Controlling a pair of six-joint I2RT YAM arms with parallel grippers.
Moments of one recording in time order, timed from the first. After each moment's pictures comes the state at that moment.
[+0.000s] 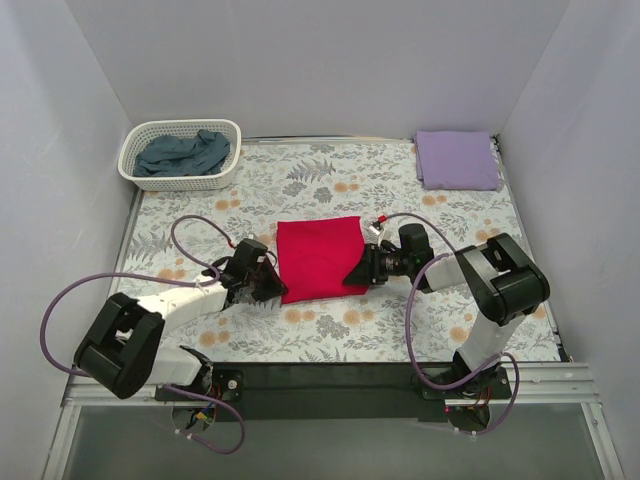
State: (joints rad) left arm -0.54 1.33 0.53 -0.12 0.04 -0.95; right arm 0.43 1.76 0.56 0.58 -0.85 0.56
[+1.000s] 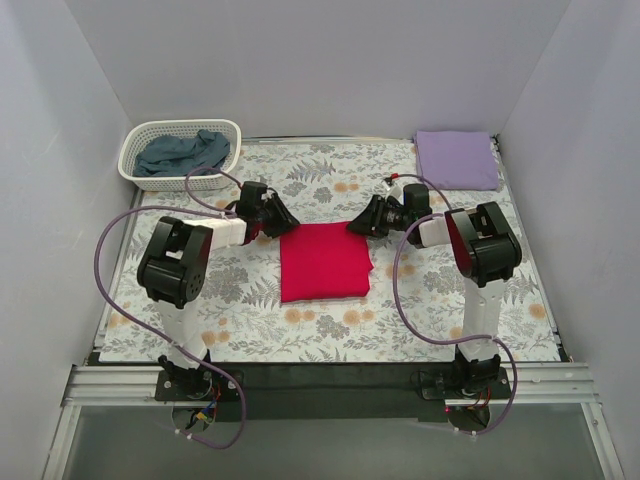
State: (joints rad) left arm -0.33 1.92 1.05 0.14 0.20 -0.81; right arm 0.27 2.08 1.01 0.55 -0.79 0.70
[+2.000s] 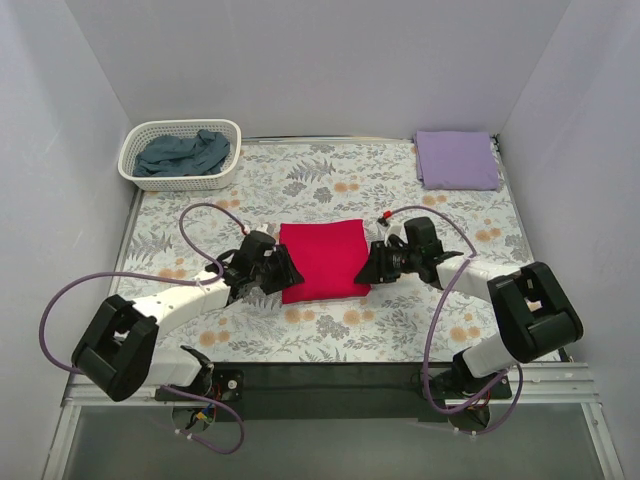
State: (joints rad) left arm -0.59 1.28 0.63 -0.14 0.07 -0.85; right arm 0.40 1.47 0.63 0.11 -0.69 0.39
